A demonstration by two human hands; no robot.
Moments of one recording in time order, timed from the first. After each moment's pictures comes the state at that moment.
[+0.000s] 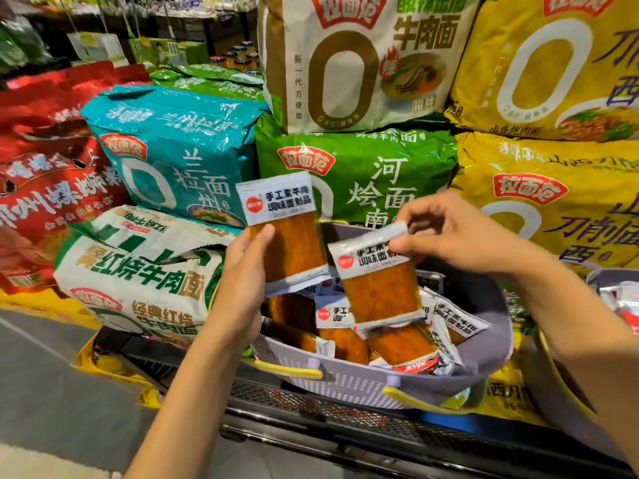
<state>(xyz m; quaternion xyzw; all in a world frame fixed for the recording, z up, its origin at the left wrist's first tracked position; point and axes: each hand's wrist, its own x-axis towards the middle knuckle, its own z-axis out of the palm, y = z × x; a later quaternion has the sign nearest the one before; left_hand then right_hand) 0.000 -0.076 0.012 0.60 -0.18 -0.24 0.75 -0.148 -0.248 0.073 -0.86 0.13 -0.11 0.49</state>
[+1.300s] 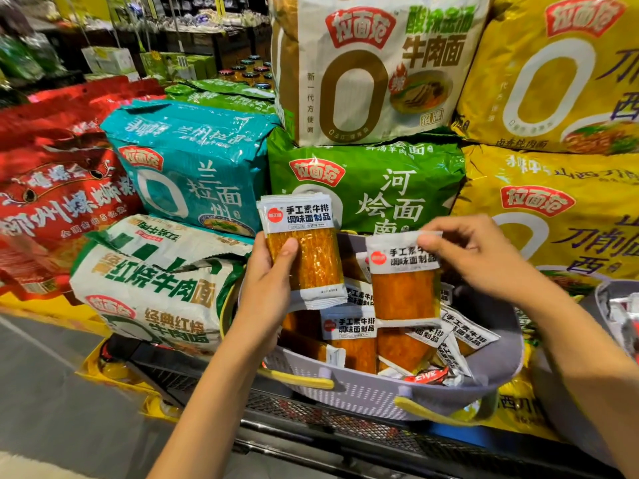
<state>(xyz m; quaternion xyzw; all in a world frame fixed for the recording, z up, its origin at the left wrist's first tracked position) -0.006 -0.076 0.012 0.60 -0.24 -0.23 0.73 -0.159 -0.259 0.049 -0.88 0.17 -0.24 0.37</state>
